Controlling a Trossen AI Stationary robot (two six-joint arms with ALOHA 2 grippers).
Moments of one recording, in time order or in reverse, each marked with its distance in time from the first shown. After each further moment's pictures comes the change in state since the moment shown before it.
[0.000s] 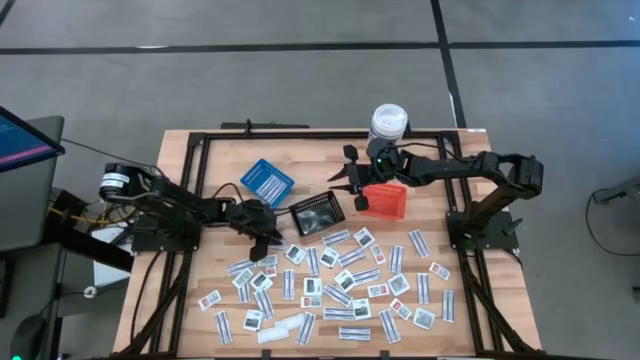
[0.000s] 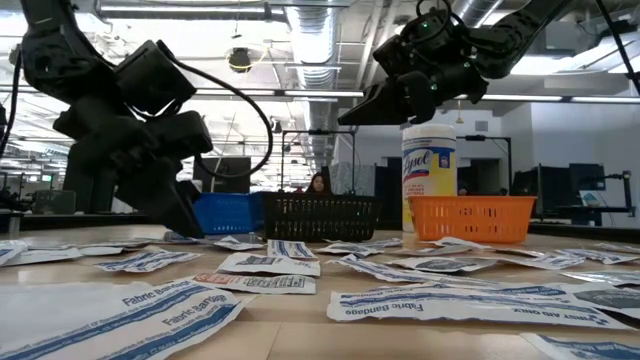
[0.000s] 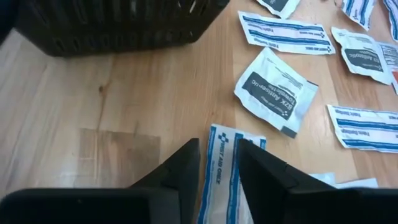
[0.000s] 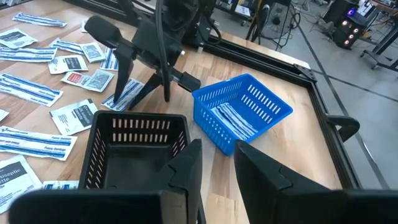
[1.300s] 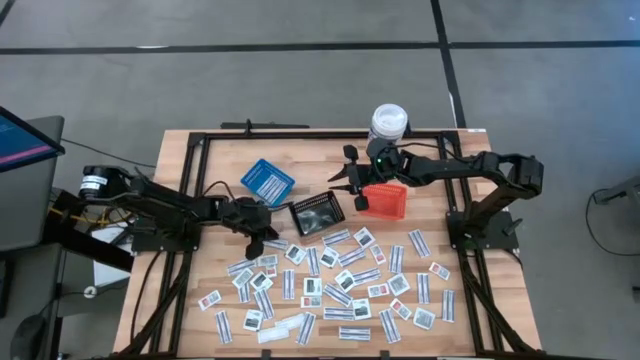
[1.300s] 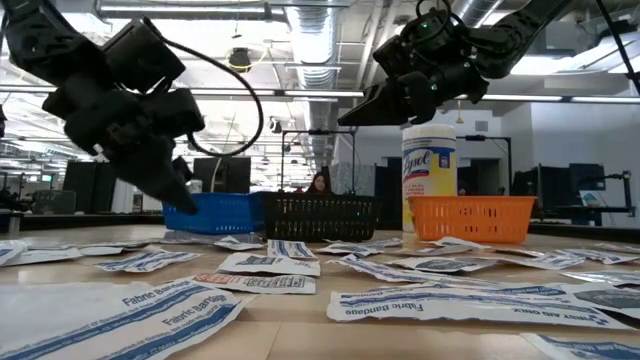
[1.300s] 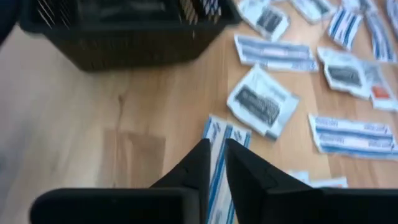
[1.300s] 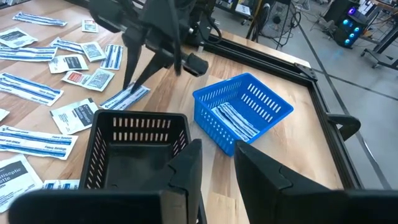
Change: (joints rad) left arm -0.017 -0.203 -0.006 -0.130 -0.048 -0.034; right arm 0.000 0.000 0.000 -0.004 0.000 0.001
